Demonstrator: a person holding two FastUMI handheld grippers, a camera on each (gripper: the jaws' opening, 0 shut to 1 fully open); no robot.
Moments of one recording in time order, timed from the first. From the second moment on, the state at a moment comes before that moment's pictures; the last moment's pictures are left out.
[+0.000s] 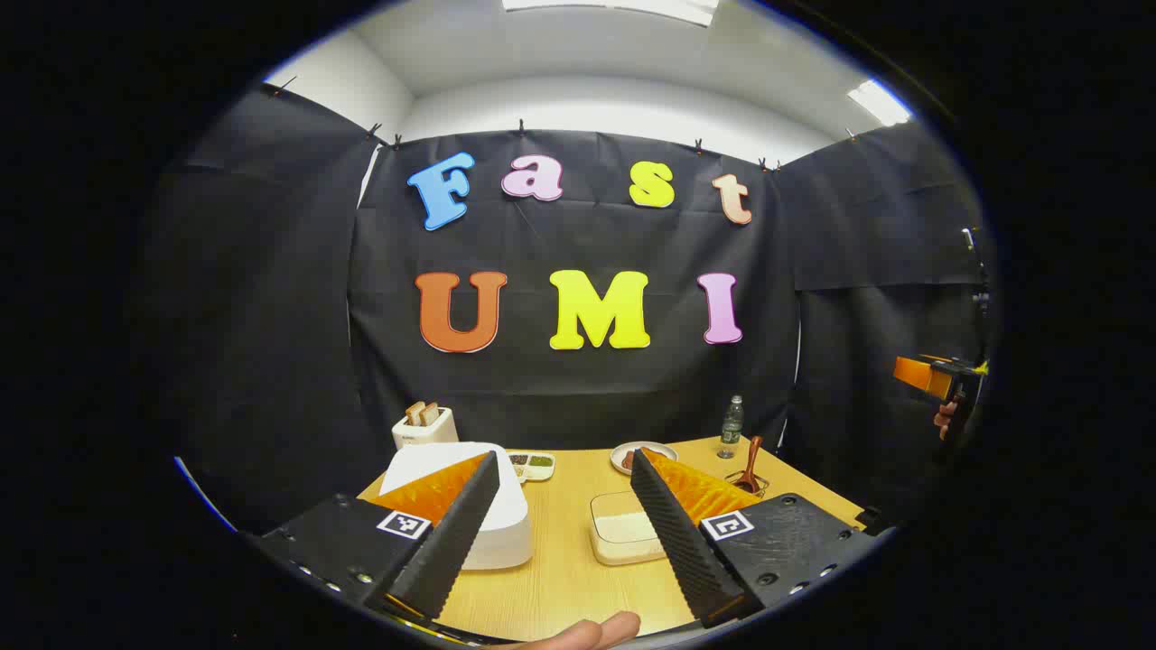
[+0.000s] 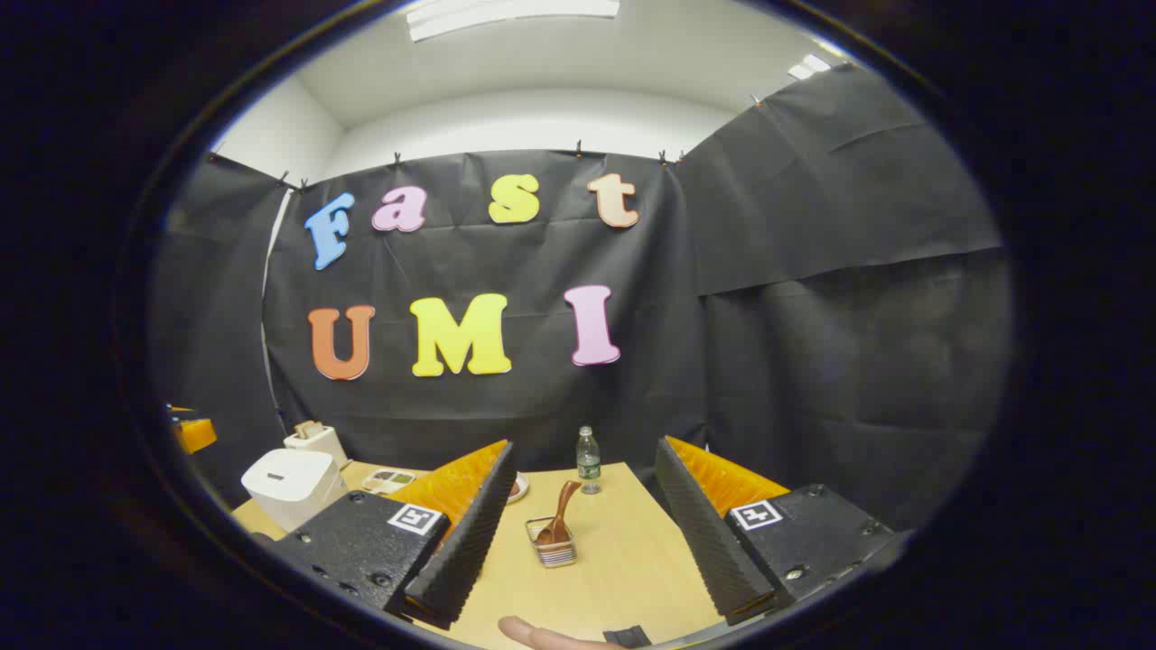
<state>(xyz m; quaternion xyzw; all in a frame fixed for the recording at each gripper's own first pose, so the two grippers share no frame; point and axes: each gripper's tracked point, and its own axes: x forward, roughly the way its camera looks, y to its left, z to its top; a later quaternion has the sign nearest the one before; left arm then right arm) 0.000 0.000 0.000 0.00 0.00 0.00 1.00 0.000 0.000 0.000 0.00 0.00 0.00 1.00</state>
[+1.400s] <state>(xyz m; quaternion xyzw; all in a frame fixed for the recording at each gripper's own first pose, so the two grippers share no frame) 0.104 0.095 -0.060 0.00 0.03 0.04 1.00 0.071 0.001 -0.054 0.05 0.00 0.02 1.00</state>
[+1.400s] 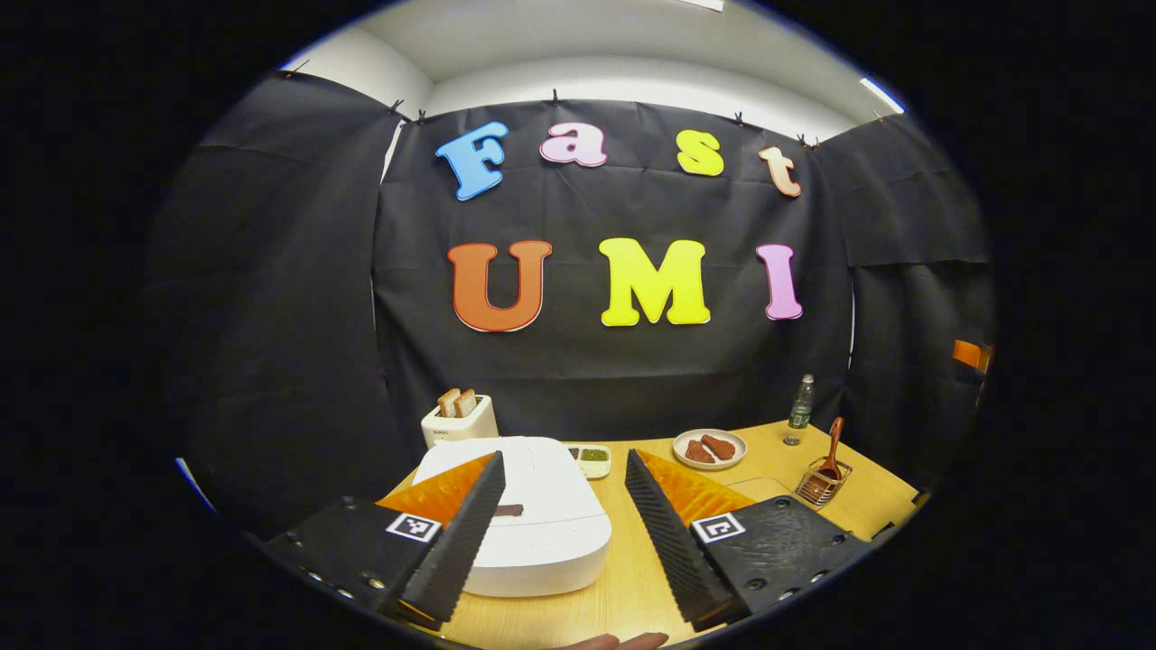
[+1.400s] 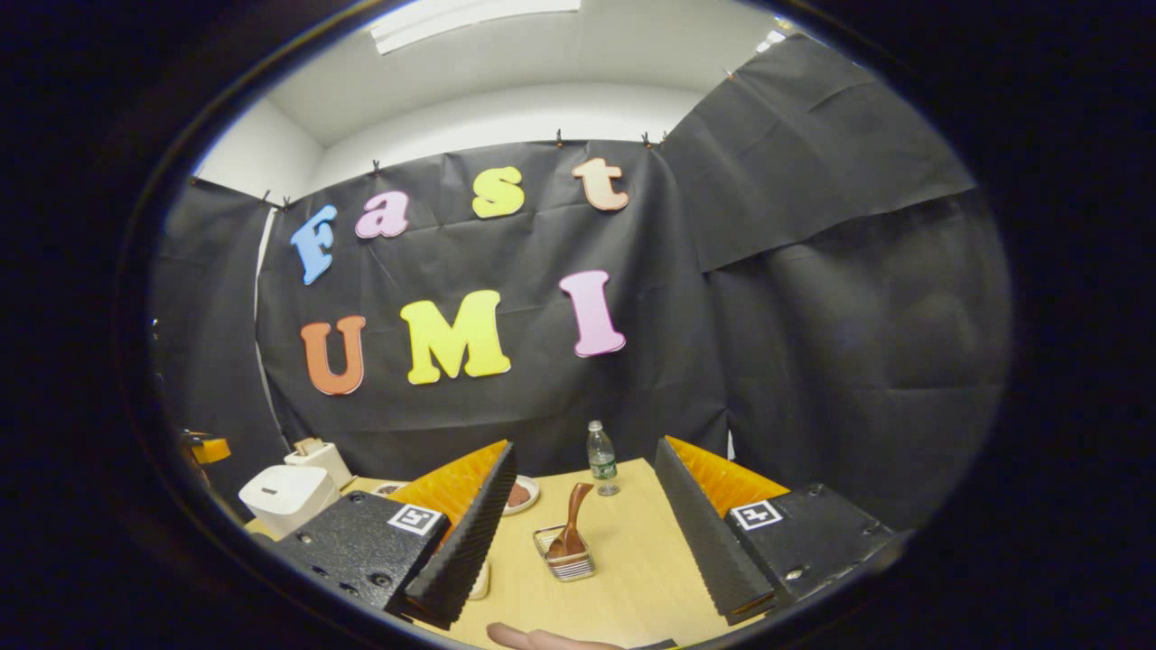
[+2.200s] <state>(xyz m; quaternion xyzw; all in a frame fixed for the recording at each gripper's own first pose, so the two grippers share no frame) 0.171 0.164 -0.170 -0.01 0.21 0.12 0.97 0.103 0.012 -0.123 0.02 0.04 0.04 1.00</state>
